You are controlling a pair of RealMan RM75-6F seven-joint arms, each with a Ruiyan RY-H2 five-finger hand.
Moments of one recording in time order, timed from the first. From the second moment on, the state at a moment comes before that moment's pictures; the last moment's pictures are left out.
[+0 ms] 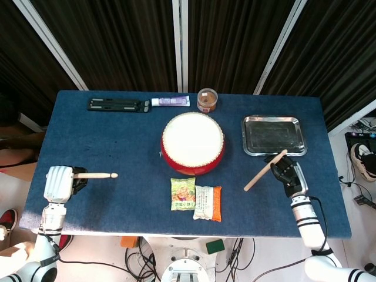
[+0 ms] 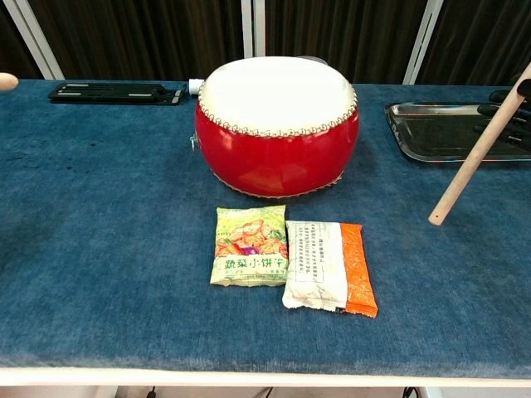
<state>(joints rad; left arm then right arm) -0.24 -1.51 -0.12 -1.34 1.50 1.51 -0.07 0.29 -1.45 0.24 -1.52 -1.33 1.08 1.39</state>
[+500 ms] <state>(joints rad) -0.23 -1.51 -0.11 -1.34 1.49 1.51 -0.07 0.32 -1.54 0.17 -1.31 -1.53 1.17 1.63</state>
